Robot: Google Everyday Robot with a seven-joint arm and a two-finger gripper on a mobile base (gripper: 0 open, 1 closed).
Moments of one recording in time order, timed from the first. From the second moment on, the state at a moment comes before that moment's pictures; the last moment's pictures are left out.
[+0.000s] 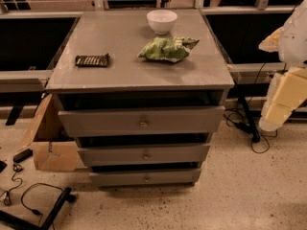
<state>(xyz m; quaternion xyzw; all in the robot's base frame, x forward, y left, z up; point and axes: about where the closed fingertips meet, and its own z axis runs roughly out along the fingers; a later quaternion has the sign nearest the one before) 0.438 -0.216 0.979 -0.60 0.78 -0.04 0.16</state>
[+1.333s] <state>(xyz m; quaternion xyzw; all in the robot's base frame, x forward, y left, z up) 0.419 -0.148 0.815 -0.62 0.76 -0.02 0.17</state>
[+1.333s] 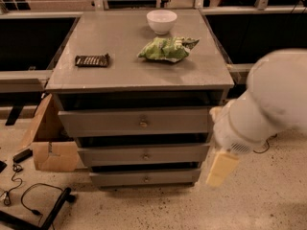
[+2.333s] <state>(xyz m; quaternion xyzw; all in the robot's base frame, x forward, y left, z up) 0.401 -0.127 0.620 -0.63 0.77 0.05 0.12</state>
